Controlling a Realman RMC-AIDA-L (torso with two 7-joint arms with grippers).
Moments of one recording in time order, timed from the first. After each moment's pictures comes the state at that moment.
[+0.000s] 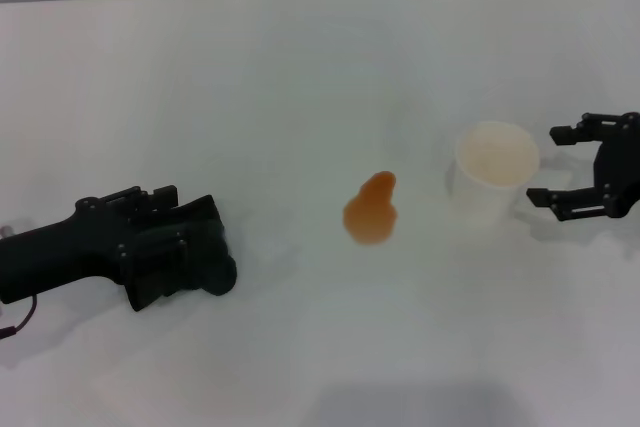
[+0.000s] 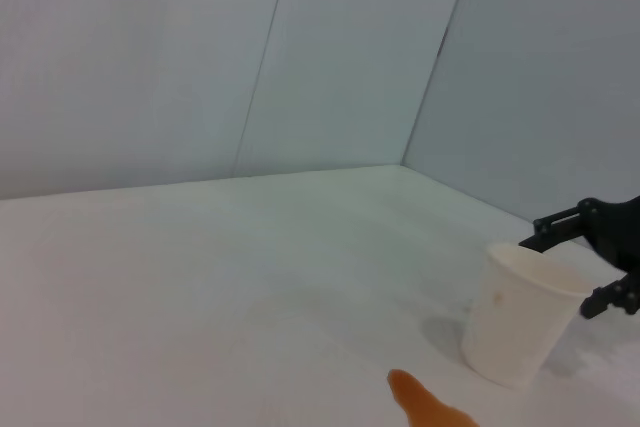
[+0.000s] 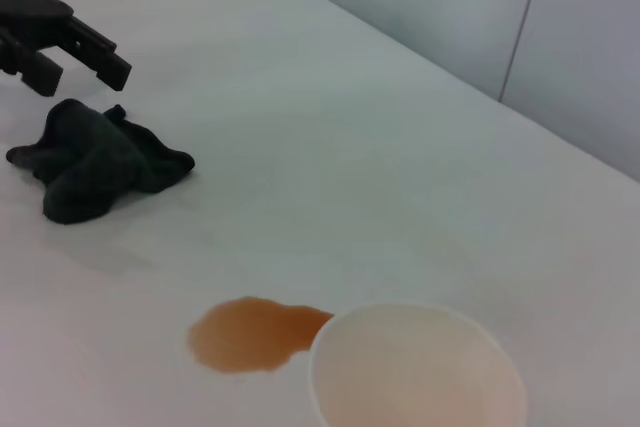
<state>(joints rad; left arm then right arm) -0.33 -2.05 0.74 0.58 1.87 1.54 -1.31 0.30 2.00 -1.08 -1.12 -1.97 -1.34 1.47</state>
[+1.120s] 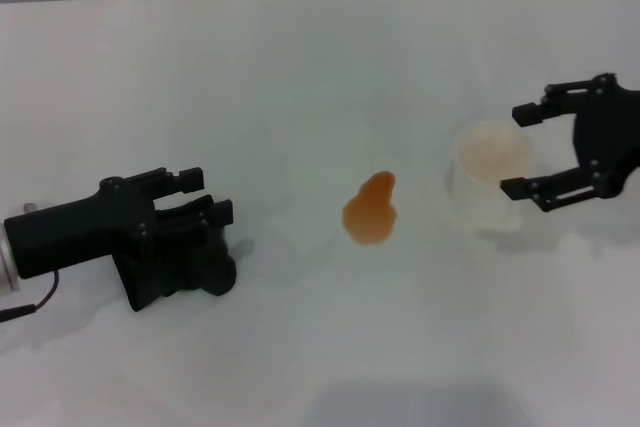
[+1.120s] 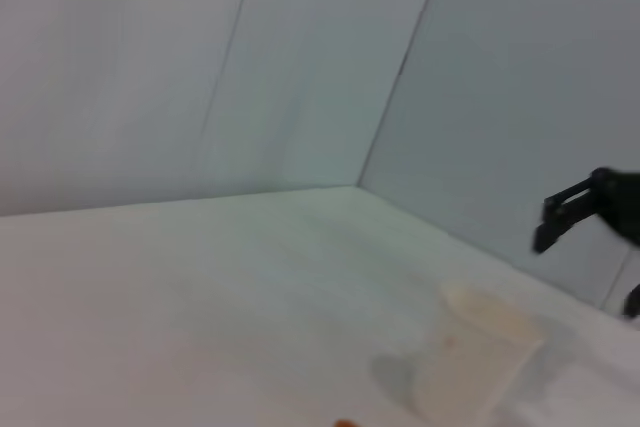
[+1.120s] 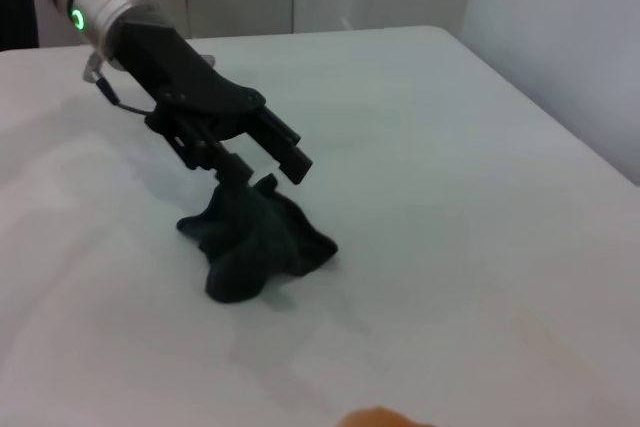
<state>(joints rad) -0.38 -2.06 0.74 0.59 1.87 1.57 -1.38 0.38 2.01 -1.08 -1.43 -2.04 -1.63 1.71</state>
